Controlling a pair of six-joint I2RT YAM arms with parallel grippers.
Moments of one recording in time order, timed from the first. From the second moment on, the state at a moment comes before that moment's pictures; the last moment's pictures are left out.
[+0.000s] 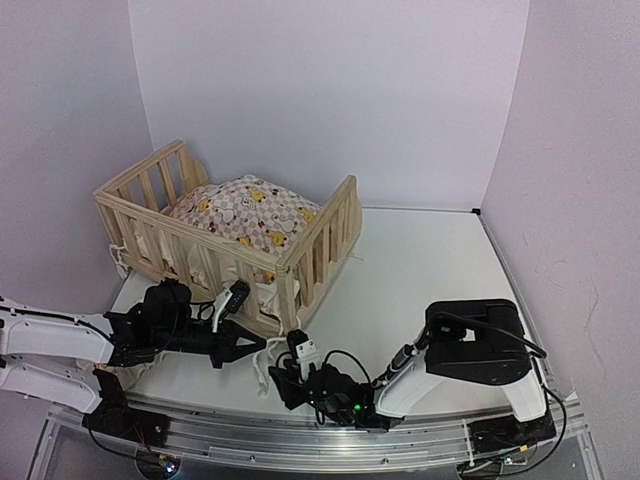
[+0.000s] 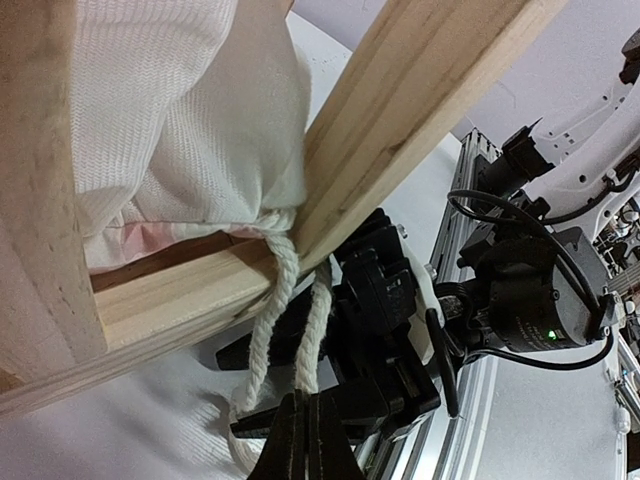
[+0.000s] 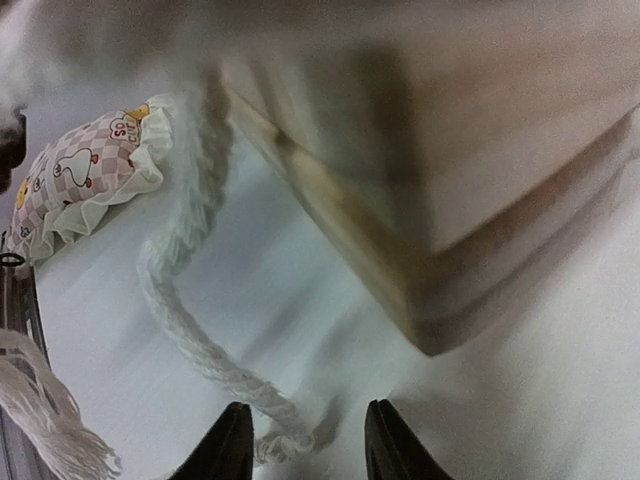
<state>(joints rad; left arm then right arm) -0.90 1.08 0.34 0.30 0.40 -0.33 1.40 2.24 0.92 0.95 0.54 0.53</state>
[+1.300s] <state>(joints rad) -0.94 1.26 0.32 0.48 0.45 -0.49 1.39 1.86 0.72 0.76 0.00 0.66</state>
